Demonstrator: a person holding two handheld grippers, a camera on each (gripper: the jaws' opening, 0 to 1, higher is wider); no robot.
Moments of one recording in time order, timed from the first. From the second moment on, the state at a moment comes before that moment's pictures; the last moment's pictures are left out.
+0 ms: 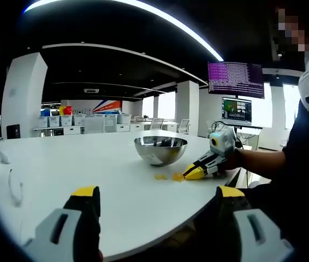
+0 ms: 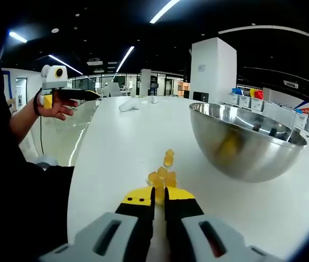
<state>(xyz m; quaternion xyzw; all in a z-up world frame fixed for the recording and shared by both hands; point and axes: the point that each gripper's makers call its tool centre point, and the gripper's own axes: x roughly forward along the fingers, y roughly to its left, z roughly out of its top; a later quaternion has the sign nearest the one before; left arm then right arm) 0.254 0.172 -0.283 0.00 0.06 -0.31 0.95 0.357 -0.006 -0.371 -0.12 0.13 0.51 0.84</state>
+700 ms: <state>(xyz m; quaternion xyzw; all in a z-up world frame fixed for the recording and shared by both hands) 0.263 0.133 -0.283 0.01 0.07 -0.34 0.94 0.311 -0.133 -0.275 -0.11 0.06 0.47 0.87</state>
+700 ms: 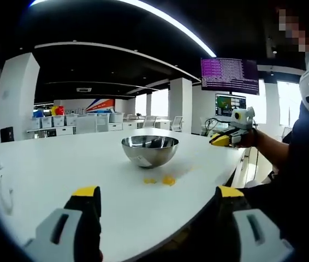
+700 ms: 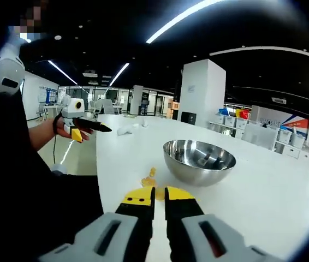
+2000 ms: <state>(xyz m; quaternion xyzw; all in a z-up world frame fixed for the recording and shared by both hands) 0.265 0.135 -0.295 0.00 0.08 -0.34 0.94 0.467 -0.073 -0.230 -0.26 0.11 0.49 0.82</state>
